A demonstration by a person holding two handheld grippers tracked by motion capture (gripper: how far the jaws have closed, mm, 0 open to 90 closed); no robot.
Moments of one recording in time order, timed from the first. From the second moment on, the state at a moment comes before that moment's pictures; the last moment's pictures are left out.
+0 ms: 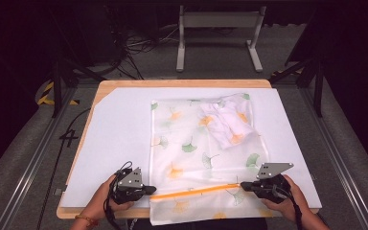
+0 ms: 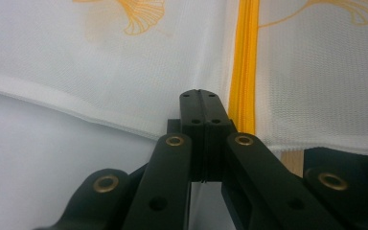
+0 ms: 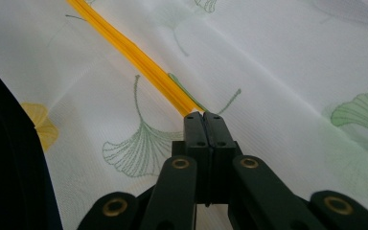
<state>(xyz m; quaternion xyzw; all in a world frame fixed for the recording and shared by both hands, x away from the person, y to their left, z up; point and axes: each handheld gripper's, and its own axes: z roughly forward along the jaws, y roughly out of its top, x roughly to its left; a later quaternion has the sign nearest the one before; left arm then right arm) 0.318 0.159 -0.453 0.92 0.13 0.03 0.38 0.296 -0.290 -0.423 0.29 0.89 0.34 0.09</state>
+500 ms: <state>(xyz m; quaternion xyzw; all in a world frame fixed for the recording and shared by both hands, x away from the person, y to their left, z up) 0.319 0.159 -0.454 0.92 0.13 0.03 0.38 0.293 -0.310 -0.421 0.31 0.88 0.35 0.09</state>
